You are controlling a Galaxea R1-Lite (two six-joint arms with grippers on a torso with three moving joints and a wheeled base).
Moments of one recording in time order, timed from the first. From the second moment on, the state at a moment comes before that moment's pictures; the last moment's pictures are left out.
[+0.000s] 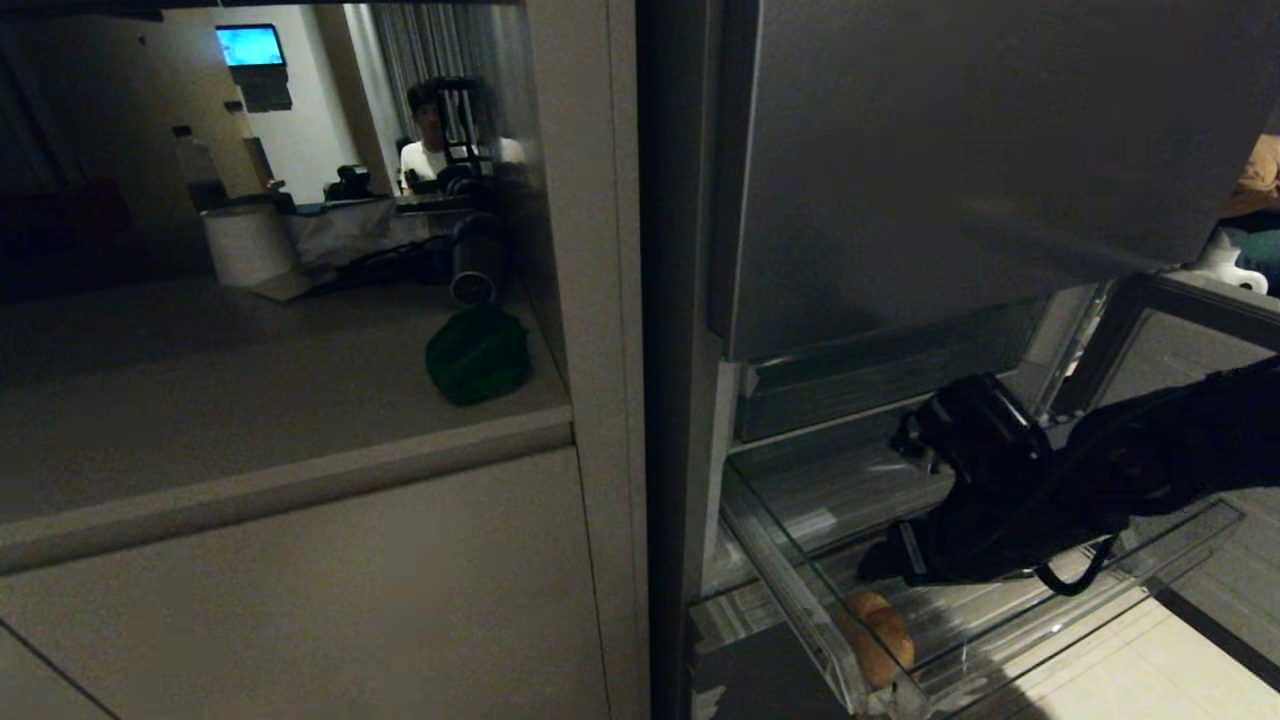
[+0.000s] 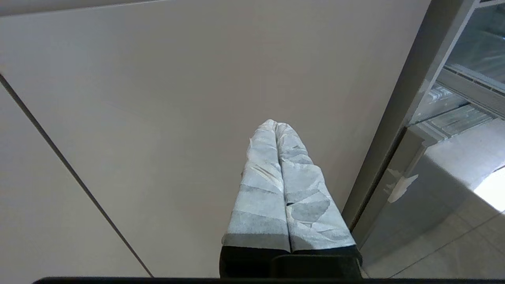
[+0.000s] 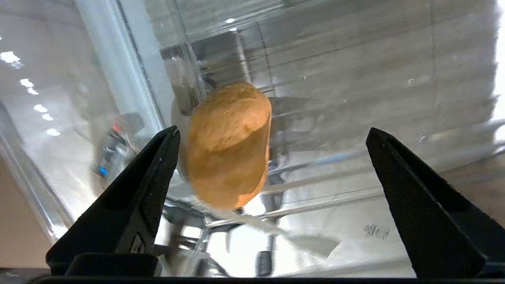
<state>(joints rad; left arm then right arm) 0.00 0.00 -0.01 0.02 0.00 0.00 0.32 1.87 -1.06 0.29 -0.03 0.26</state>
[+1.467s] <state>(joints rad) 0.00 0.00 -0.01 0.02 0.00 0.00 0.32 1.99 -1.06 0.32 -0.01 0.01</state>
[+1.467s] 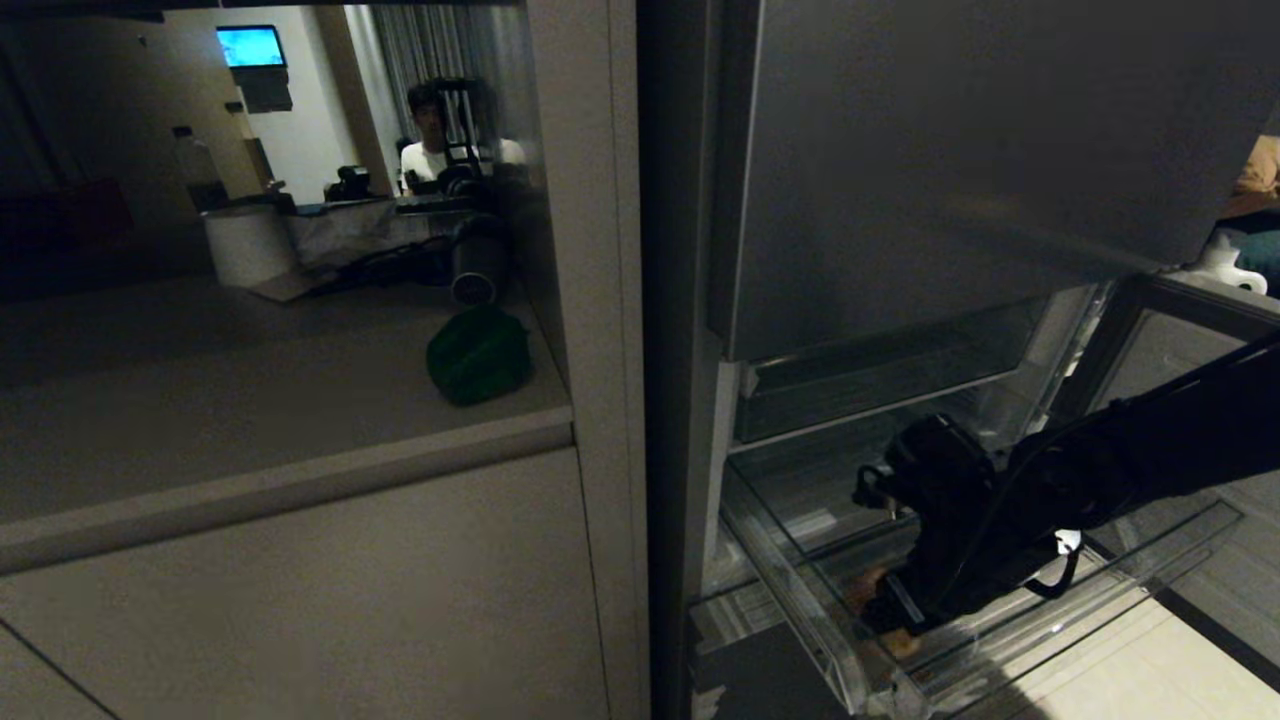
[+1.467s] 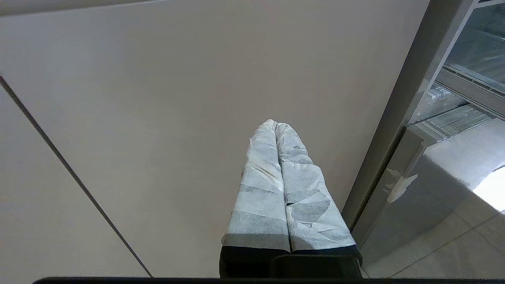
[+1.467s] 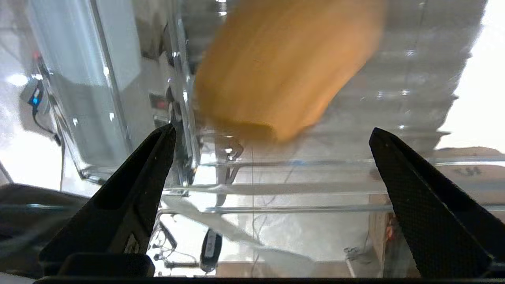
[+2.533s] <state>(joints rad) 0.00 0.00 -0.01 0.02 0.00 0.00 0.31 2.03 -1.19 0.33 -0.01 0.00</state>
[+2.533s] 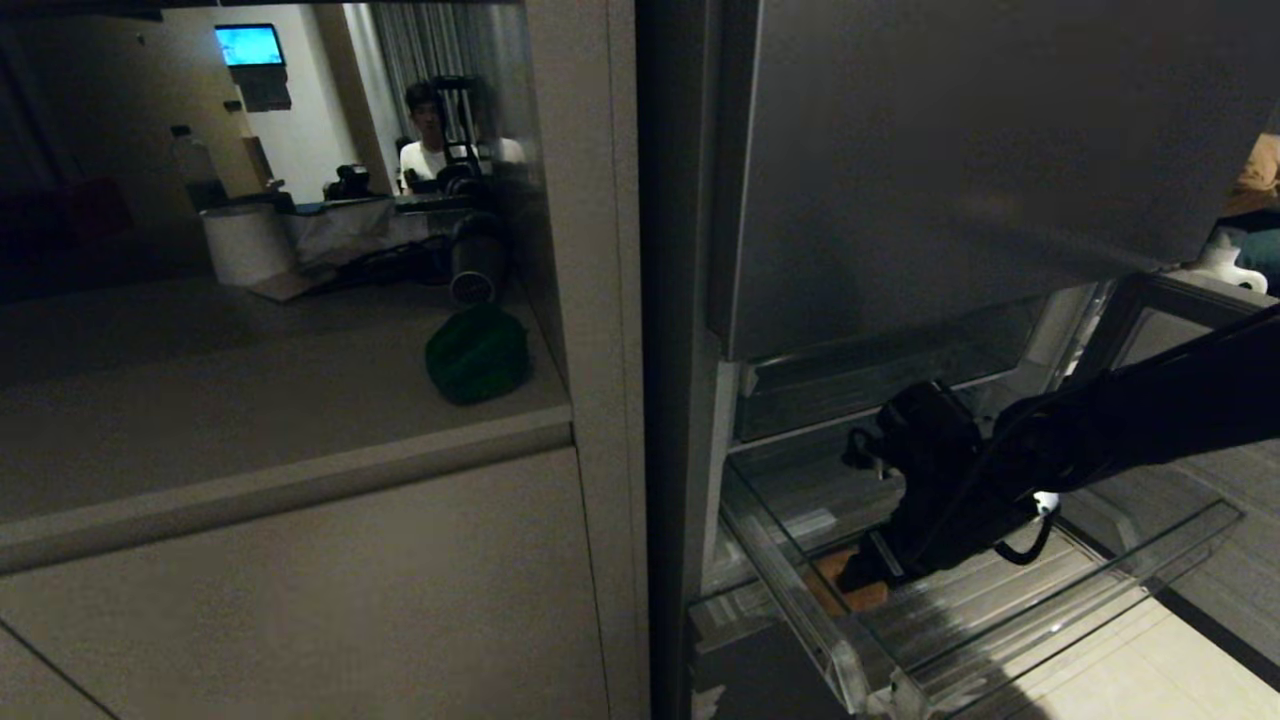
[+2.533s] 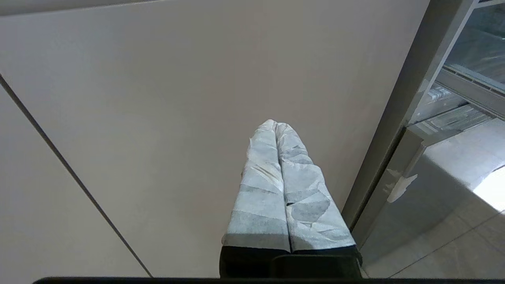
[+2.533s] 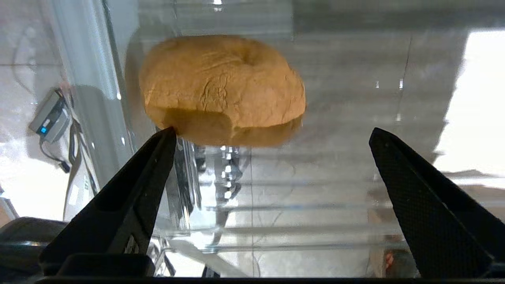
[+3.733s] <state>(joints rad) 0.00 0.00 -0.01 0.02 0.00 0.00 0.32 2.10 -1.27 0.33 -0.01 -0.10</state>
